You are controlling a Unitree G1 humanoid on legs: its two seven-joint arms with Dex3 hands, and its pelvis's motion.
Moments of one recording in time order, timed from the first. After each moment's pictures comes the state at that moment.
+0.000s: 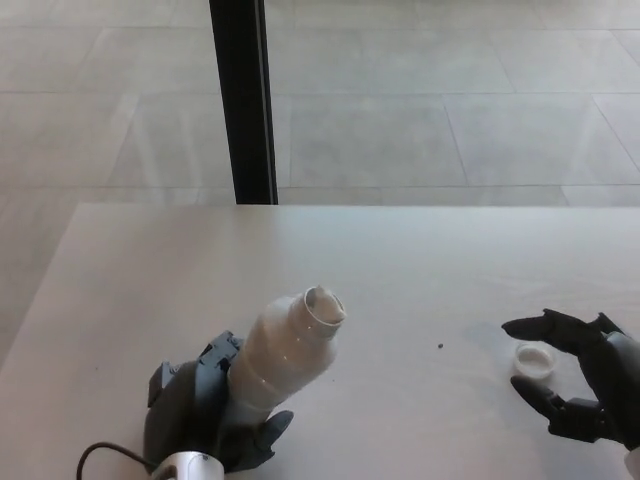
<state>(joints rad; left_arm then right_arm) -0.10 0.08 -0.25 0.13 0.47 0.37 0.27 -0.16 -0.40 0.11 0.31 -0.49 -0.24 -0.21</state>
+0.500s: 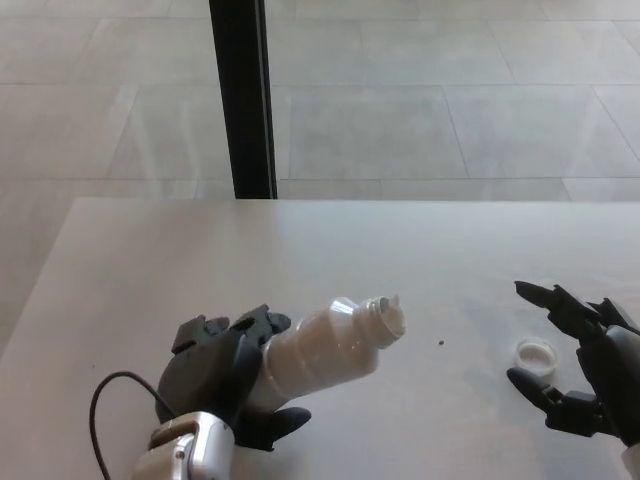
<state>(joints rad) -0.29 0.27 -0.47 0.17 0.58 0.42 0.14 -0.16 -0.40 0.11 0.30 -0.51 -0.25 -0.23</state>
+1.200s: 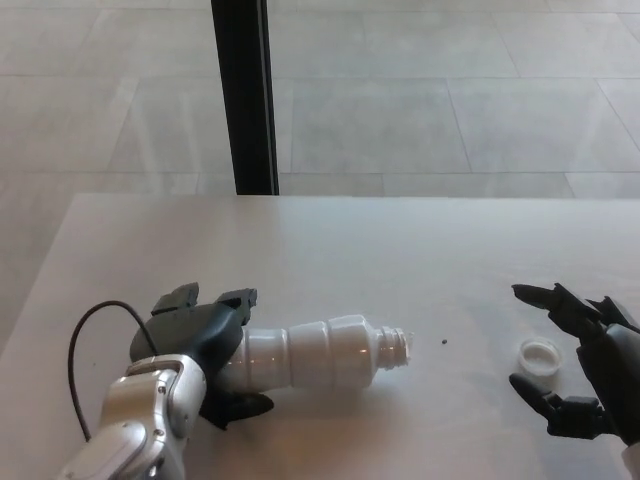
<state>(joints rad) -0.49 0.46 -0.62 0.21 0.61 0.56 -0.16 -0.16 -0.40 0.11 0.30 -0.51 -0.25 -0.24</state>
